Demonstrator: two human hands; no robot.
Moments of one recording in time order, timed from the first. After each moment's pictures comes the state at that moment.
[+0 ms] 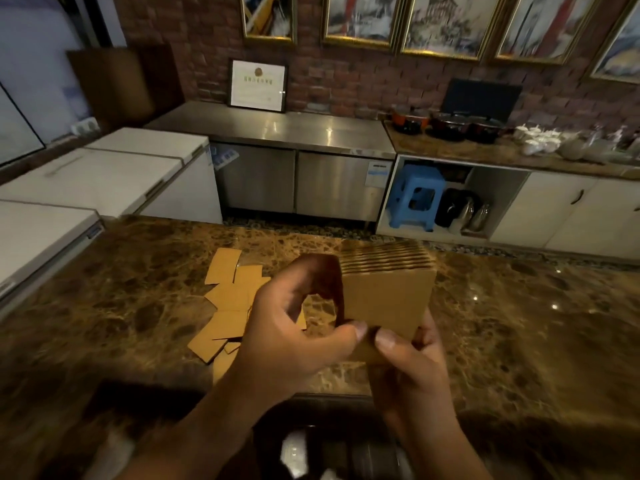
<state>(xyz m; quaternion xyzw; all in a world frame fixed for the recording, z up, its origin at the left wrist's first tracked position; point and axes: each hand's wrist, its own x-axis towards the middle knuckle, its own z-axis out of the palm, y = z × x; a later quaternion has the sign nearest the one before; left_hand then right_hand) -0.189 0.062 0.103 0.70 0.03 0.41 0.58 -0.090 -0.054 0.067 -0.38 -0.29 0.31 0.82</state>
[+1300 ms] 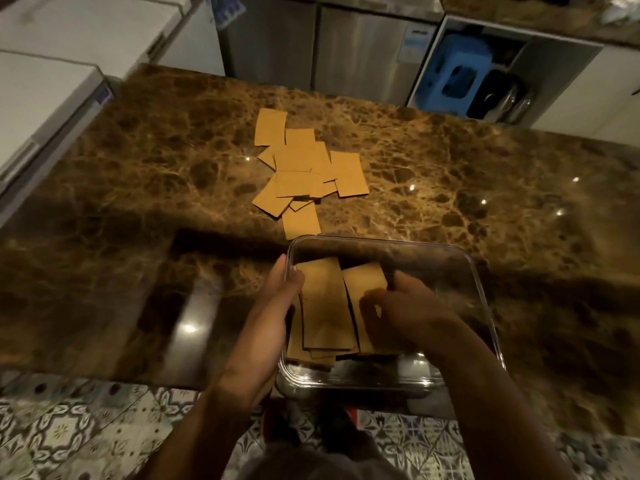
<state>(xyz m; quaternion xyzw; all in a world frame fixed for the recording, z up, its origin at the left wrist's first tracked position) -0.357 0.053 -0.037 0.51 0.35 0.17 0.76 -0.184 -0.045 -0.023 -0.87 -0.17 0.41 0.23</state>
